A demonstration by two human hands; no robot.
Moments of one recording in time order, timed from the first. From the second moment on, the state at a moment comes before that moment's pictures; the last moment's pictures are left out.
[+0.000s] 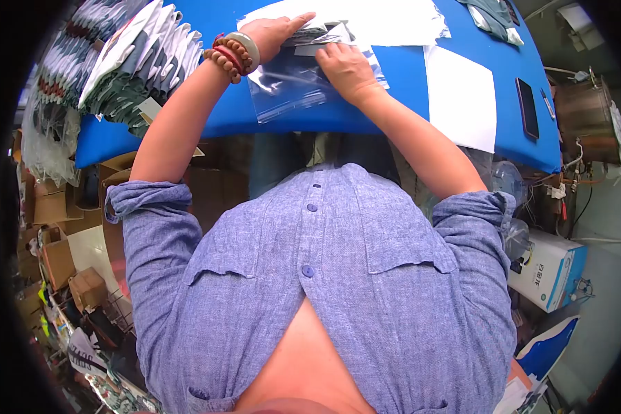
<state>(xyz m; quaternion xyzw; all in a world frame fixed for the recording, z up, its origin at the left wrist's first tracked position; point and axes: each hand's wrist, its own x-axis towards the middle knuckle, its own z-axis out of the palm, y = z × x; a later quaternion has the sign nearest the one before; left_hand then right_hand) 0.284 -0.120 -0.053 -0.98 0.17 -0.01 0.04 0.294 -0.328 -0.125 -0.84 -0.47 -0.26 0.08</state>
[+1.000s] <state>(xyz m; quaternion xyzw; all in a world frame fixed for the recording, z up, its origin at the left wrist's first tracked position) 0.248 -0.134 -0.090 -0.98 0.15 -0.14 0.06 0.275 -0.327 -0.134 -0.92 -0.35 -0.06 0.15</state>
